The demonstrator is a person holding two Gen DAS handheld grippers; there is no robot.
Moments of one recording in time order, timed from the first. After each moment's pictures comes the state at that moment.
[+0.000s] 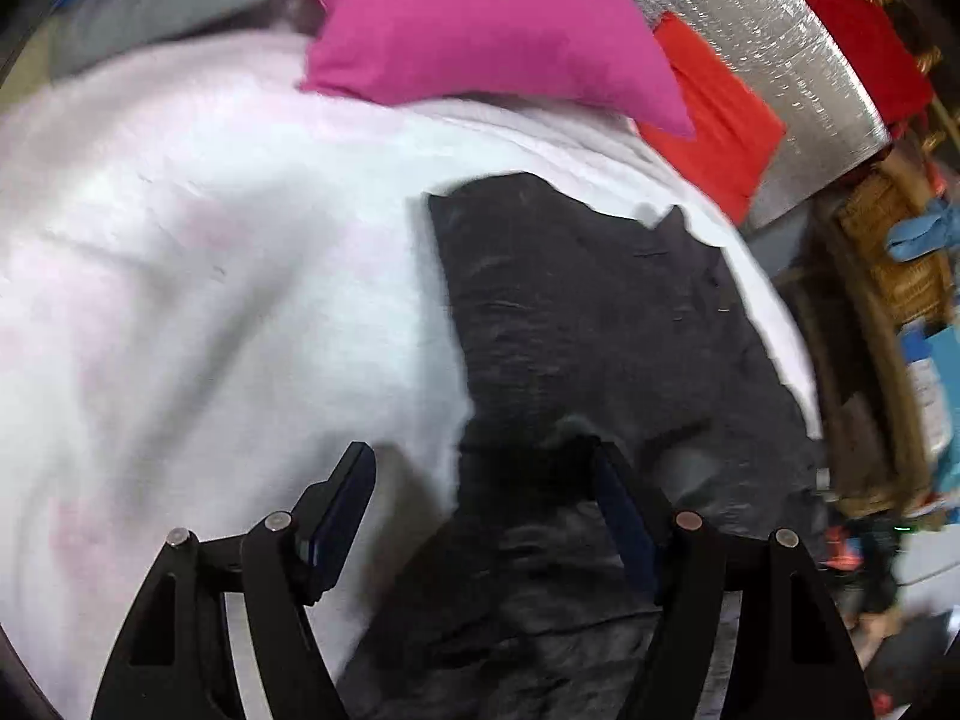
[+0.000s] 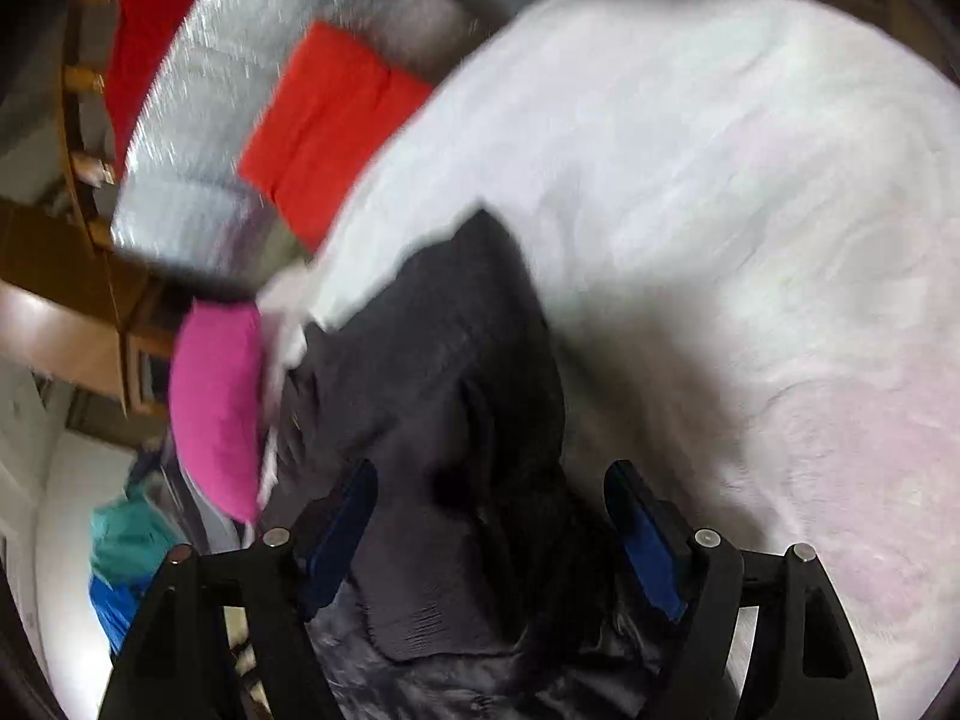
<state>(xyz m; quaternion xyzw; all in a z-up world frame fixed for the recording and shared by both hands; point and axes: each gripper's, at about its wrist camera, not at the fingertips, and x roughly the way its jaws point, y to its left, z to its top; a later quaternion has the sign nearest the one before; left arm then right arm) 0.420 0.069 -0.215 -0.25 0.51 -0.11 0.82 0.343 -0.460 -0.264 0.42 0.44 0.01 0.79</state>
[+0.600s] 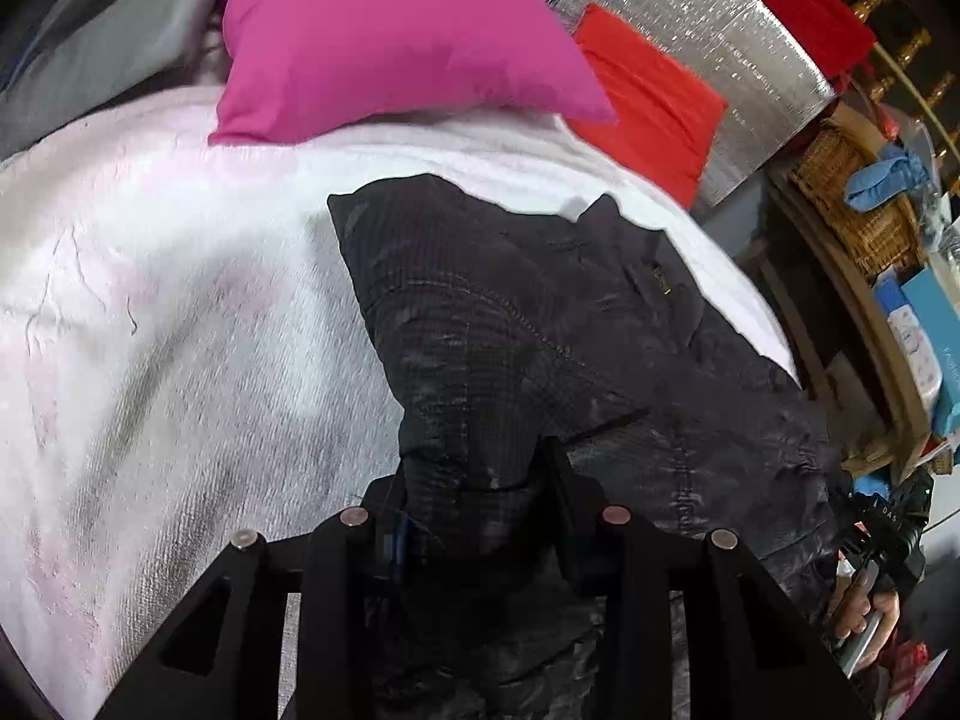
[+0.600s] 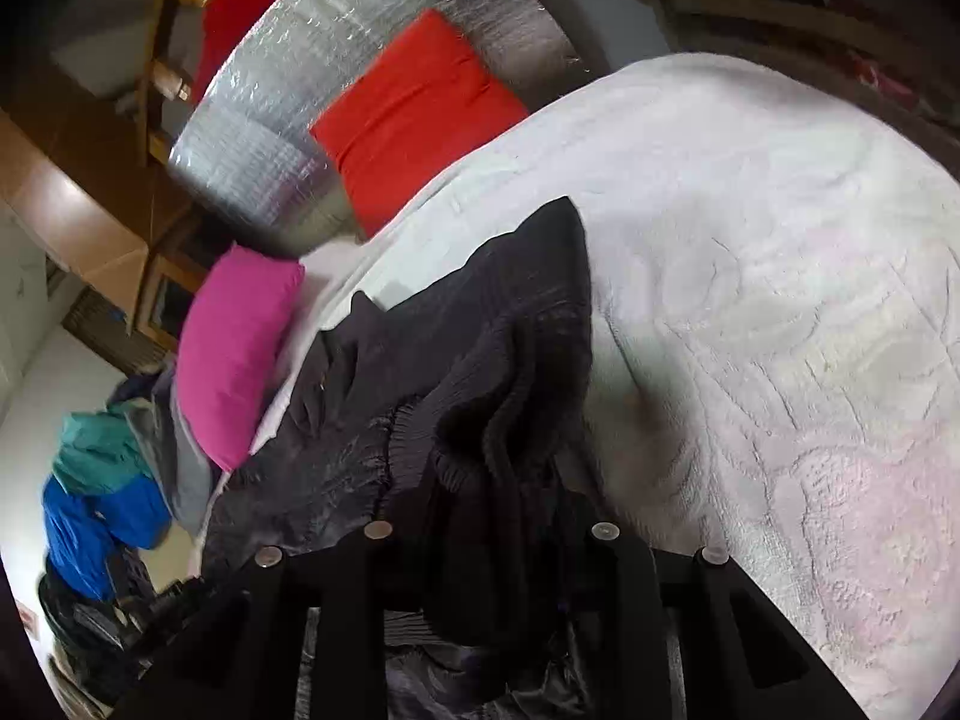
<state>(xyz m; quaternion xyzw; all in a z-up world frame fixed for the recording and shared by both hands) 0.414 0.034 -0.199 -0.19 0.48 -0.13 0.85 0.328 -0.442 -0.230 0.35 0.40 0.02 0.85</state>
